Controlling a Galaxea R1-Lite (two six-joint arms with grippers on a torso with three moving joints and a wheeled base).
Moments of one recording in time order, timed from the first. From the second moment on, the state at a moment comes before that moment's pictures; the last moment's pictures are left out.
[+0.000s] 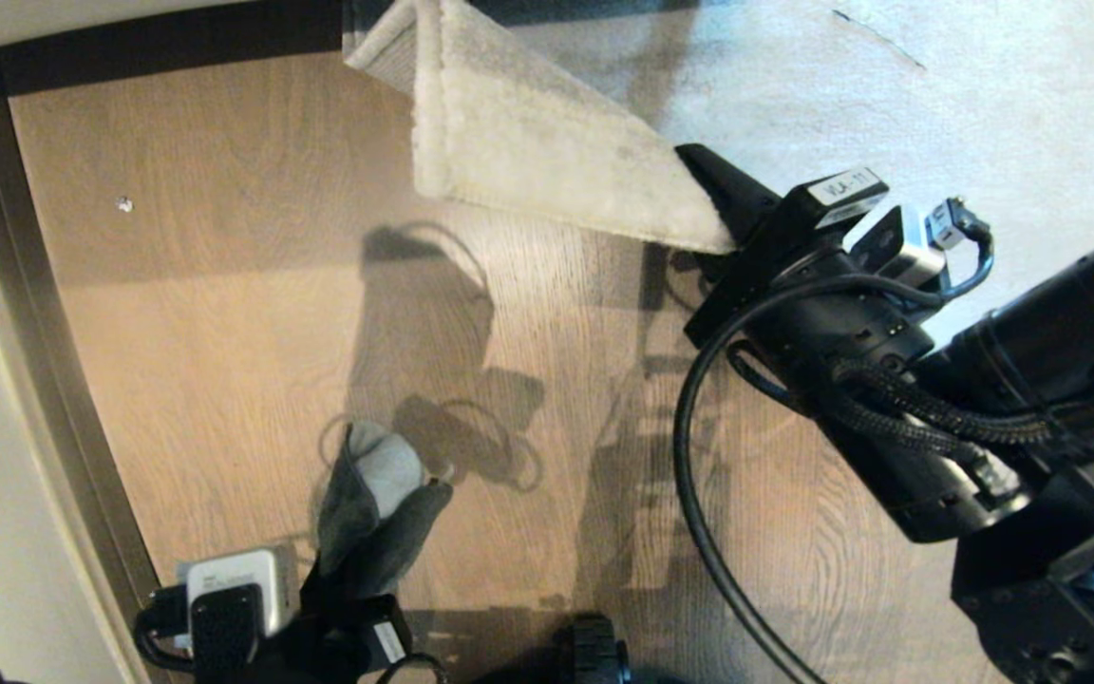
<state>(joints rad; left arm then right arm) -1.08 1.87 -0.03 -1.52 1.23 -0.41 0.88 1.72 -0.80 -1.52 -0.23 1.31</state>
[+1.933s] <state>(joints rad) -0.79 2.17 -0.74 -1.52 1.19 -0.28 0.82 1.70 -0.76 -1.52 -0.24 1.30</state>
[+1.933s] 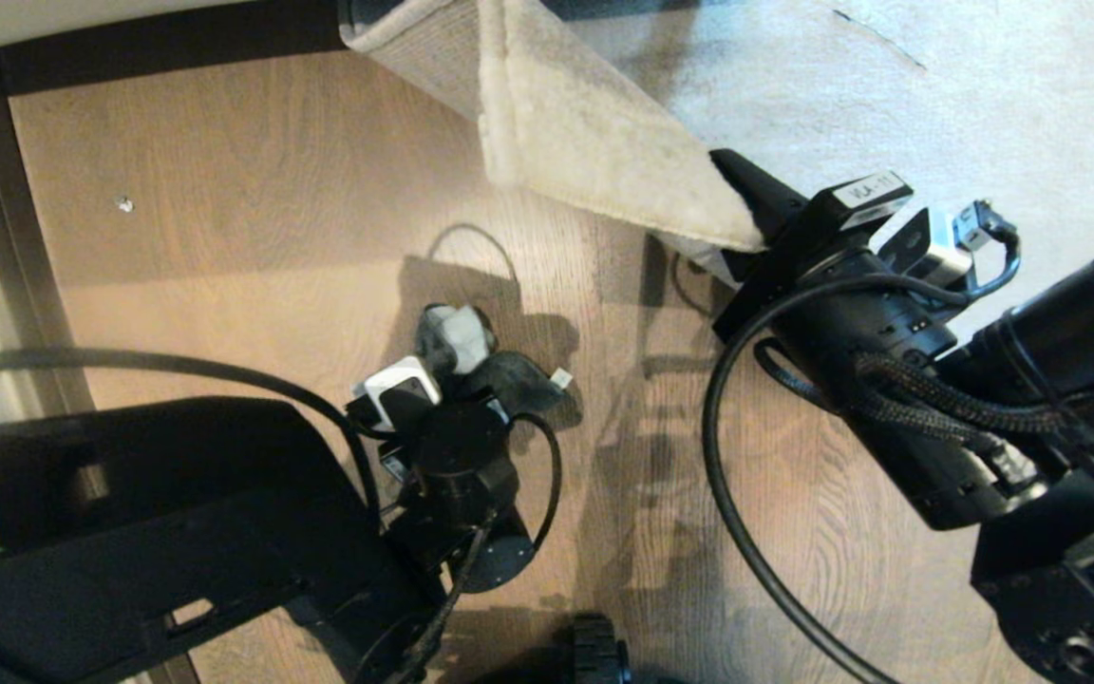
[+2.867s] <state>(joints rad) -0.79 1.39 -0.02 -1.51 1.06 -0.02 0.82 1.67 -0.75 -1.52 -0.22 1.28</state>
